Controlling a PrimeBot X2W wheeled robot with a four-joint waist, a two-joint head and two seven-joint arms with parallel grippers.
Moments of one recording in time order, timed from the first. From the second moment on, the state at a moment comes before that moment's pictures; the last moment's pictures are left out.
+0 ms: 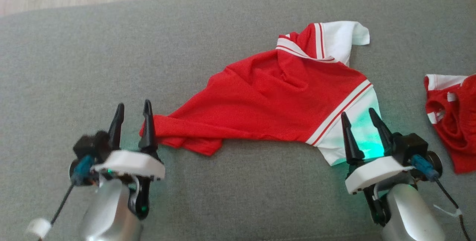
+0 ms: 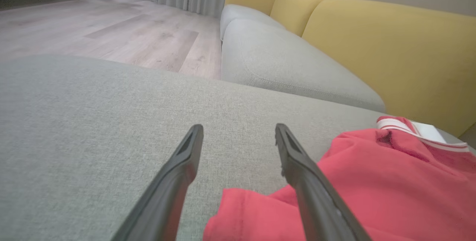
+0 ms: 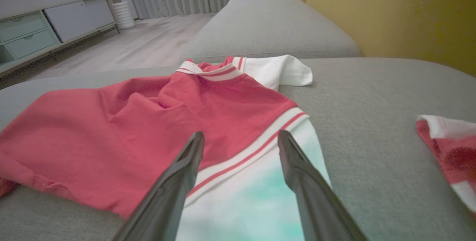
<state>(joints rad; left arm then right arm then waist) -0.34 0.04 -0.12 0.61 -0.35 -0.11 -0.26 -0.22 -0.05 0.07 0.53 0.08 0.13 -0.26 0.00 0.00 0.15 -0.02</state>
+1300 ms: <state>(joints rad) -0.53 0.15 -0.45 0.85 -0.56 -0.13 -0.25 -0.23 -0.05 0.11 0.59 0.11 0.13 -0.26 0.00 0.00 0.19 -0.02</state>
